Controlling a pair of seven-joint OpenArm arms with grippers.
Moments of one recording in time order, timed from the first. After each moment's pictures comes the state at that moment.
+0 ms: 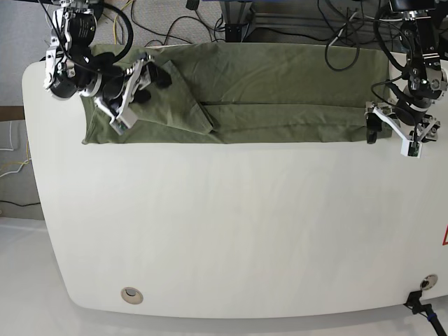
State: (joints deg) left arm 16.0 -24.1 -20.0 97.8 -19.8 -18.4 37.7; right arm -13.8 20.0 14.0 108.7 55.0 31.4 -79.9
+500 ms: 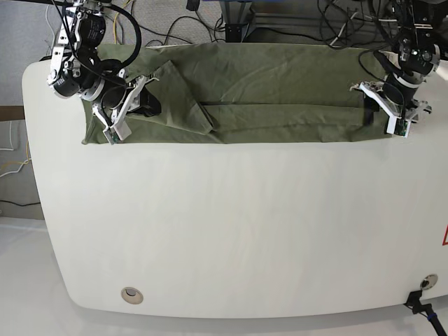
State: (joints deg) left arm 27.1 -20.8 -19.1 111.5 -19.5 -18.1 36.0; right arm -15.6 13.1 17.6 108.6 47.3 31.6 -71.9
